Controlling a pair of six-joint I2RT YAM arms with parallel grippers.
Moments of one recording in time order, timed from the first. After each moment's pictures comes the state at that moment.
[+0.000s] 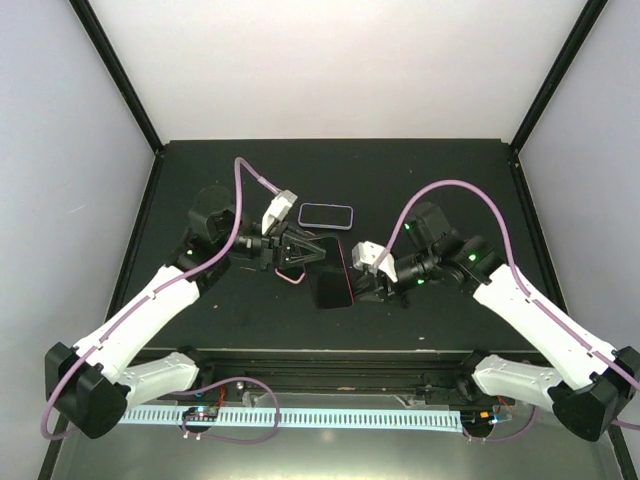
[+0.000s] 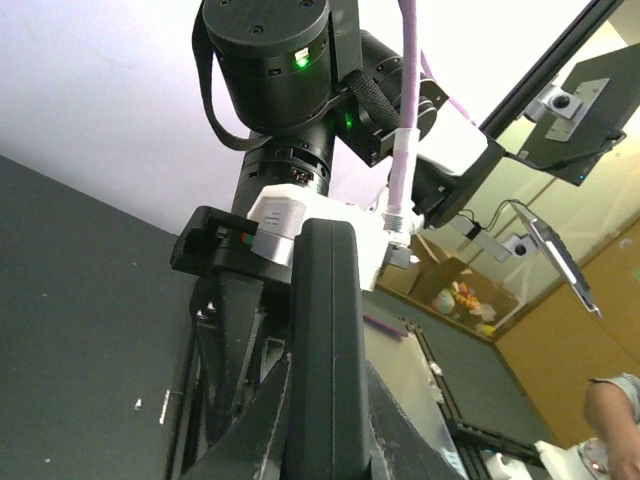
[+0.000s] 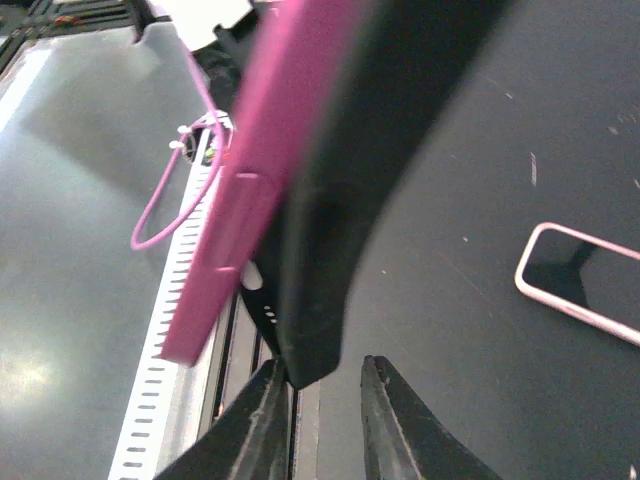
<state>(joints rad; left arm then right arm) -0.54 1.08 0.91 0.16 1.25 -0.62 0.70 1.10 1.09 -0.89 -0.81 -0.60</state>
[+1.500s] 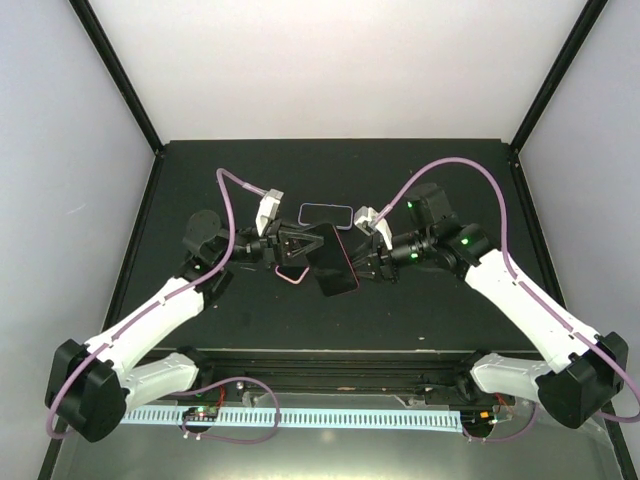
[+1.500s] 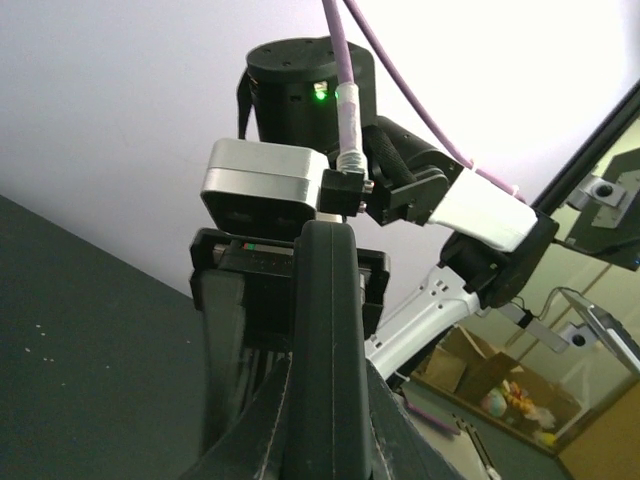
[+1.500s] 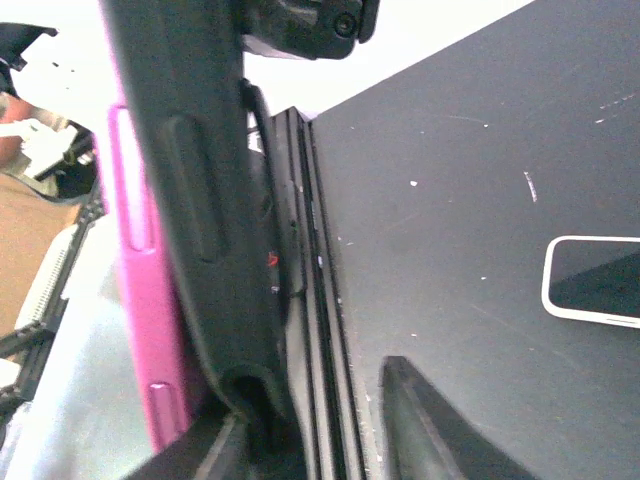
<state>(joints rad) -0.52 1.06 0.69 0.62 1.02 -0.83 0.59 1.19 1.11 -0.66 -0.96 -0.14</state>
